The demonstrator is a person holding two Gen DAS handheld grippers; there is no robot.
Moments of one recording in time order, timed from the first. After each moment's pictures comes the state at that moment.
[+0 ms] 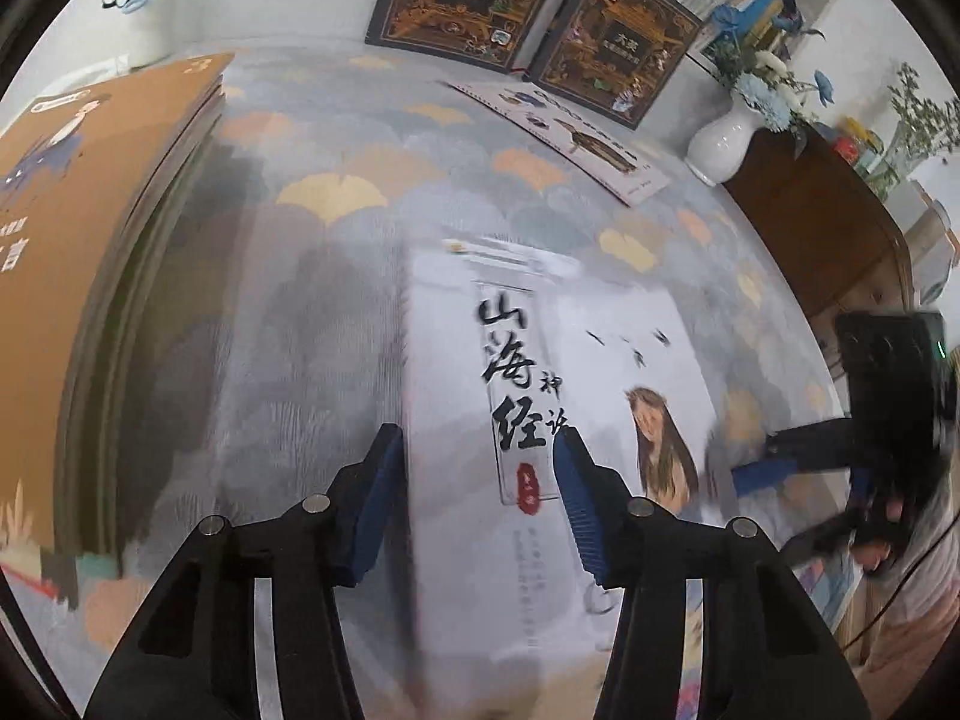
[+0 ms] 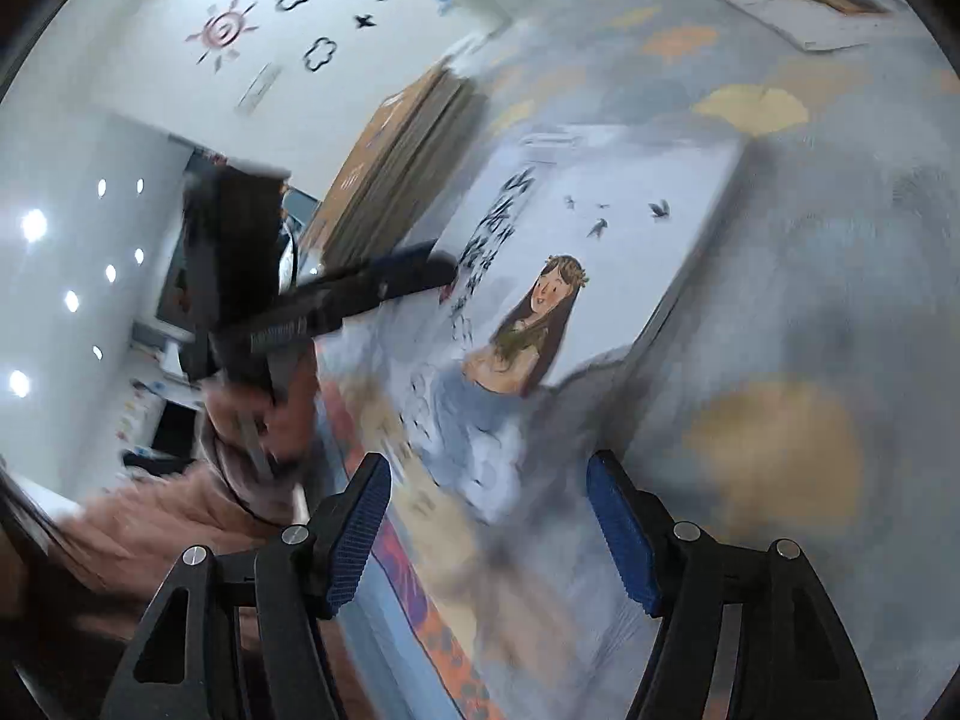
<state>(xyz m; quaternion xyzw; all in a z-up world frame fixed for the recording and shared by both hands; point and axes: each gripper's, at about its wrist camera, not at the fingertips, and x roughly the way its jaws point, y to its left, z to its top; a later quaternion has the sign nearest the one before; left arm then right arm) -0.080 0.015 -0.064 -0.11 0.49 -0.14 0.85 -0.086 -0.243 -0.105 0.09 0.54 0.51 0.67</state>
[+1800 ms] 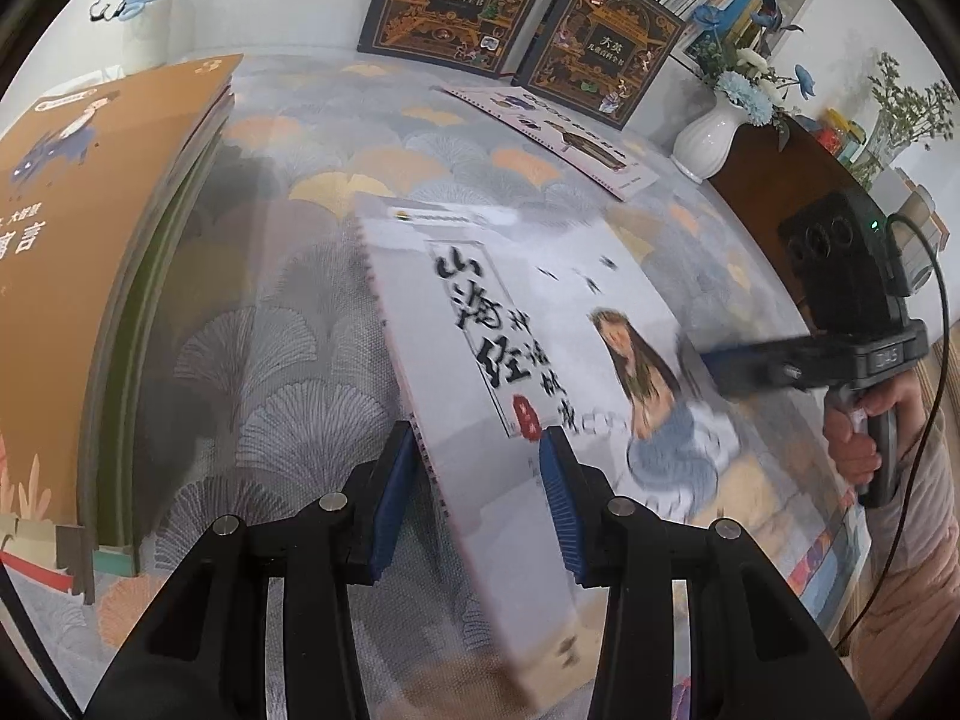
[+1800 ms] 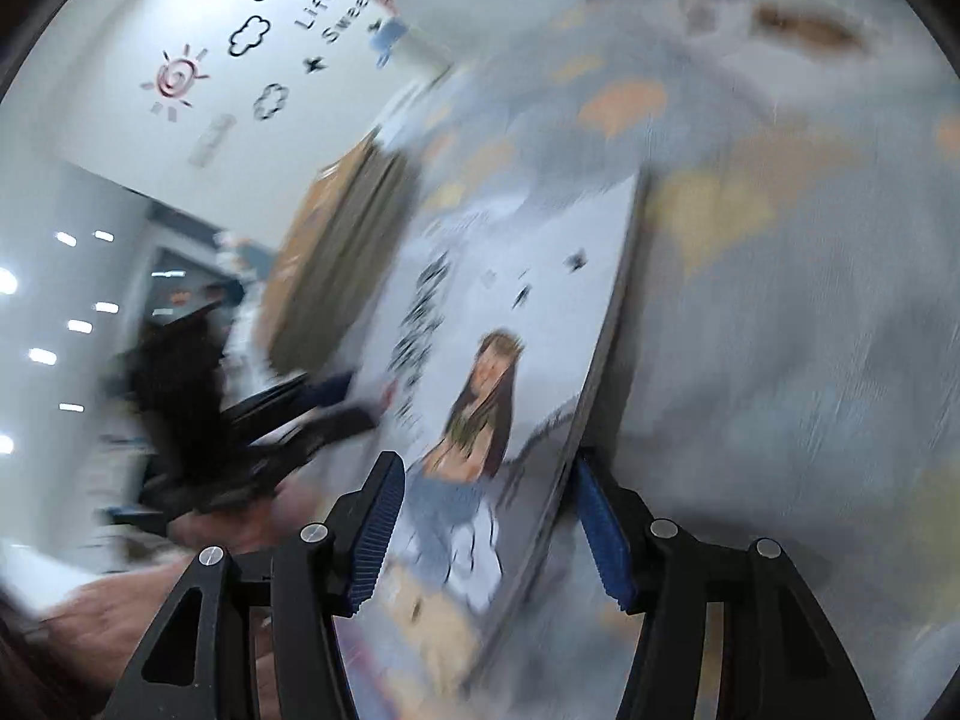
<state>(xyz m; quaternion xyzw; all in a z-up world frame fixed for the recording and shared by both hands) -0.092 0.033 -0.065 -0.11 0.48 -0.16 0.86 -0.007 -0.239 -0.108 0.15 0.57 0.47 0.66</state>
